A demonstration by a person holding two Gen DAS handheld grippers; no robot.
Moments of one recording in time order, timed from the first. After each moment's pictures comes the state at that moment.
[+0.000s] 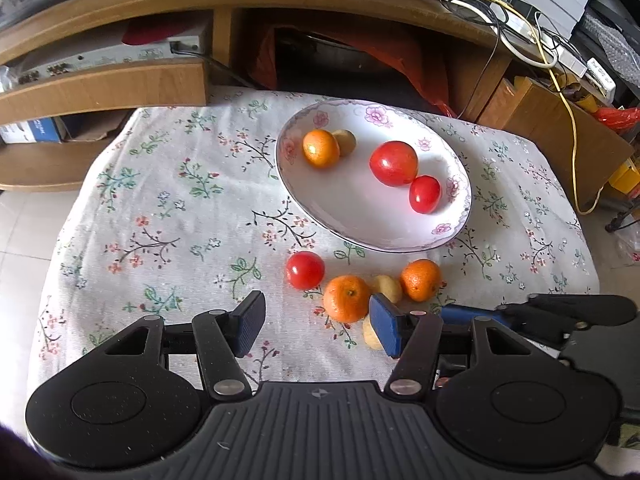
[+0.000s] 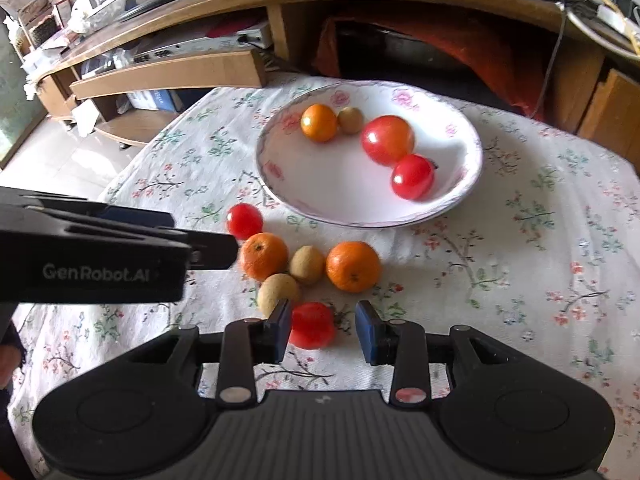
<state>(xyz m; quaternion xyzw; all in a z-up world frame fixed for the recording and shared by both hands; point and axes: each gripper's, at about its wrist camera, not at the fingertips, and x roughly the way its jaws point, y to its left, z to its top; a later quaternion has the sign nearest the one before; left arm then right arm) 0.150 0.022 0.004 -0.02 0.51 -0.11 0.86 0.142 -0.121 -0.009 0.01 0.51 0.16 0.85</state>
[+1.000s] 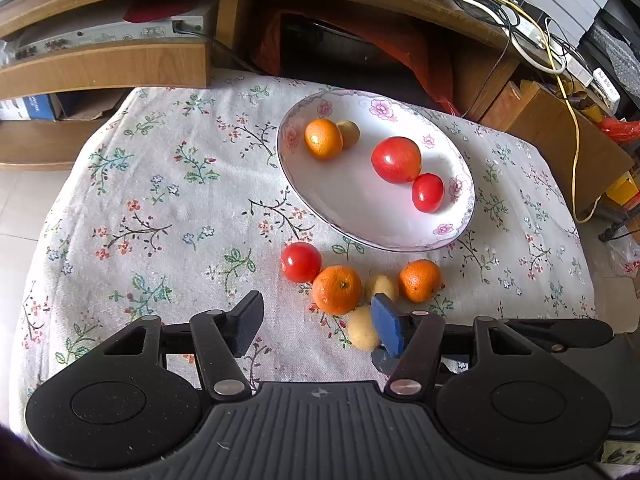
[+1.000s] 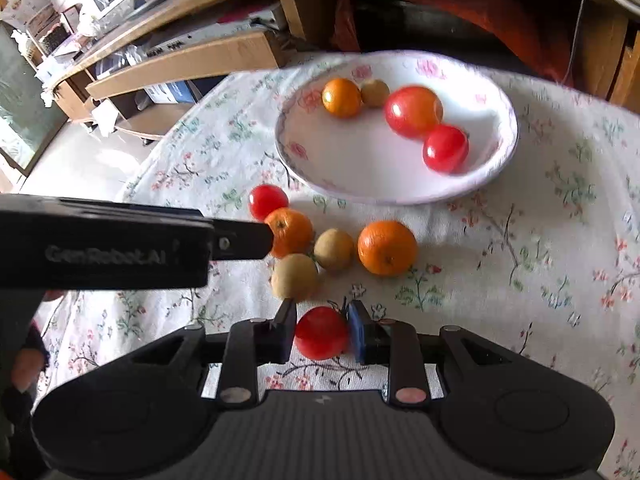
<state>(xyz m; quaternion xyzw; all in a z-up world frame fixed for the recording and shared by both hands) 0.156 0.024 -0.004 -0.05 0.52 -0.11 0.84 0.147 -0.117 -0.025 0.05 0.53 0.19 0.82</state>
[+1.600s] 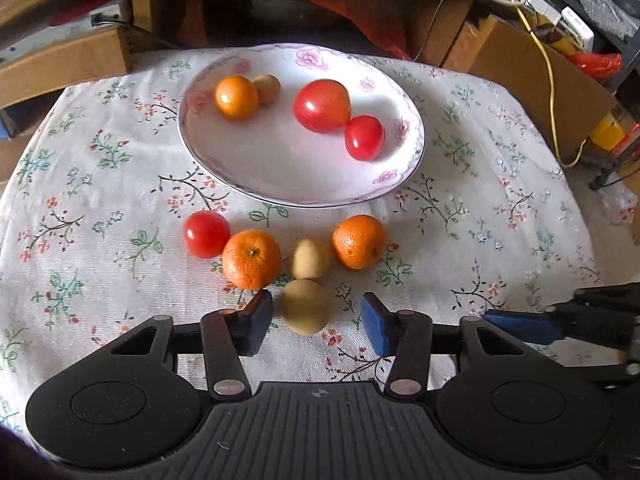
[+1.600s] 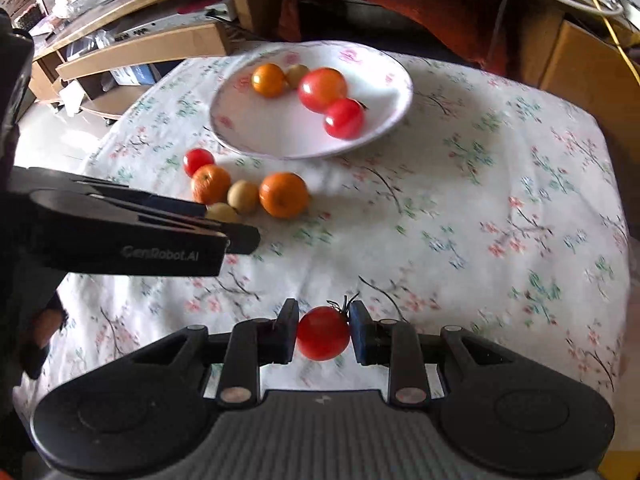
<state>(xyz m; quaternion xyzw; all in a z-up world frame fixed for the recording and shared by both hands) 0.151 -0.032 -0.031 0.00 0.53 -0.15 0.83 0.114 -0.175 -0.005 0.00 0.55 0.14 0.82</state>
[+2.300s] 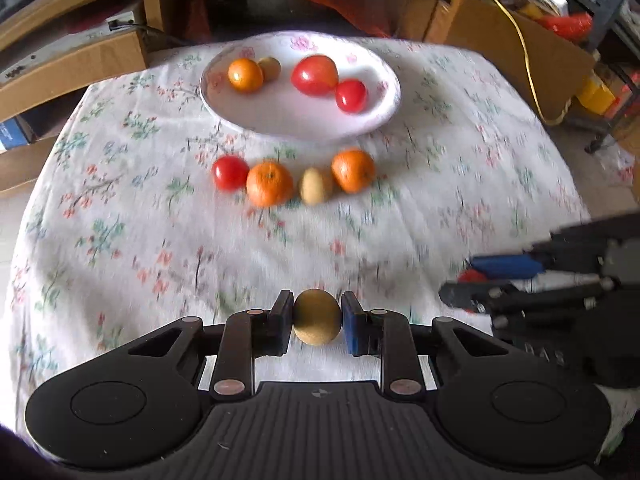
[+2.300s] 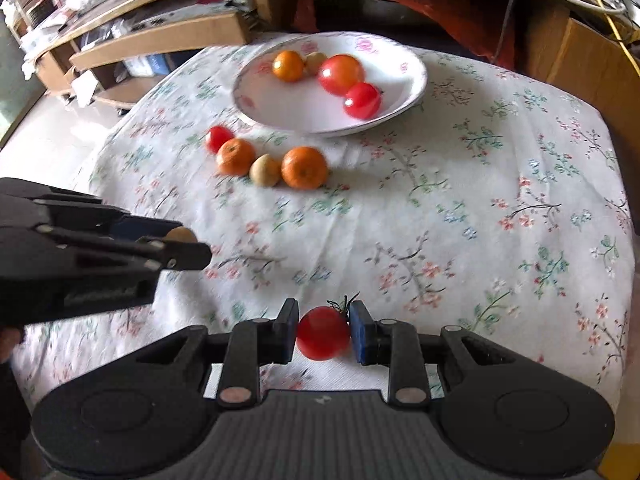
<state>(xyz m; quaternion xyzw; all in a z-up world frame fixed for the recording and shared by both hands) 0.089 -0.014 -0.015 0.05 0.54 -0.16 0.83 0.088 -0.163 -0.007 -0.01 0.55 0.16 0.82</state>
